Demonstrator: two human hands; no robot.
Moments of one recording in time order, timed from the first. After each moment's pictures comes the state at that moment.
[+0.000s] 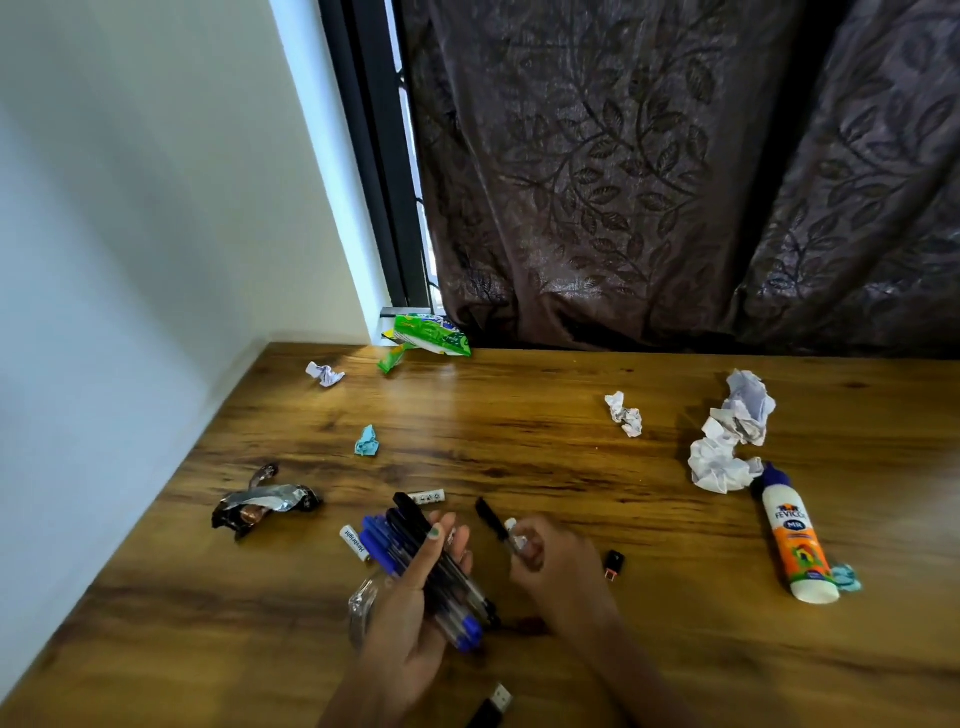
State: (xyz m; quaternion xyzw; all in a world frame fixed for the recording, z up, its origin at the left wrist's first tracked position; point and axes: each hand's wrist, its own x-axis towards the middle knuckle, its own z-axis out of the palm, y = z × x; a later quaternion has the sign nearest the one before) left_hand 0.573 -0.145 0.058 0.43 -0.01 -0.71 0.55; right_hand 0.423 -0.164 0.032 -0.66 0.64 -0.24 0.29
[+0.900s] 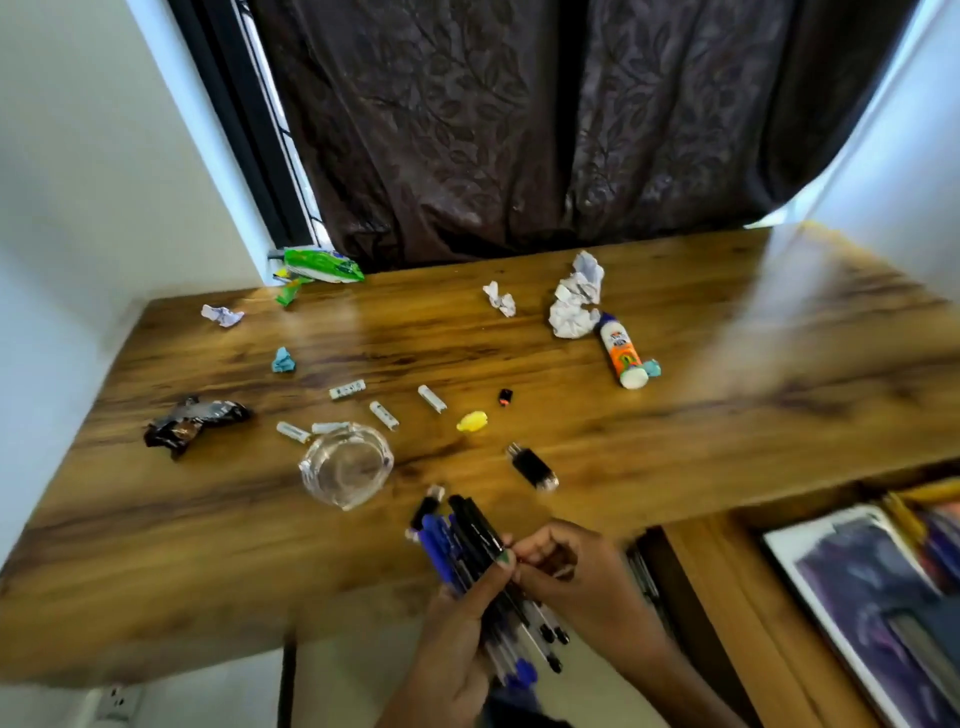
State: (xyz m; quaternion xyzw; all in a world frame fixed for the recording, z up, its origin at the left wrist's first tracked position) left_hand 0.537 0.045 0.041 0.47 -0.17 -0.79 0.34; right_hand 0.409 0.070 0.065 -0.47 0.65 -0.40 0.45
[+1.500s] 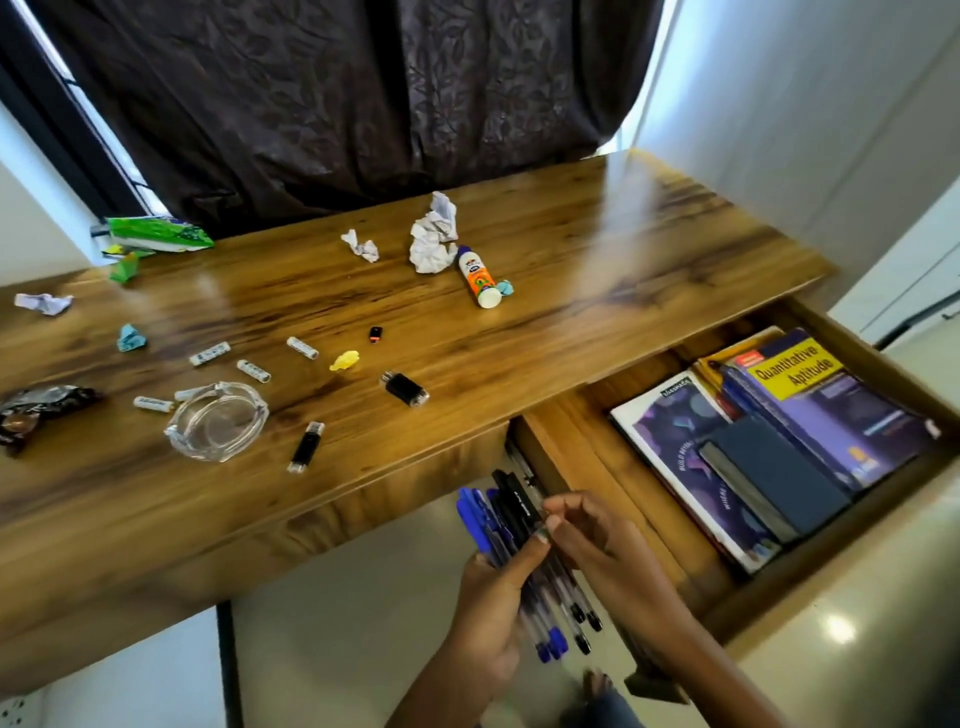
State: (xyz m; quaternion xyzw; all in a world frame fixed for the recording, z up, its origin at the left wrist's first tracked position) left_hand 0.471 0.170 0.044 0.46 -0.29 -0.81 0.22; right_hand 0.361 0.227 0.067 -0.35 0.71 -0.46 0.39
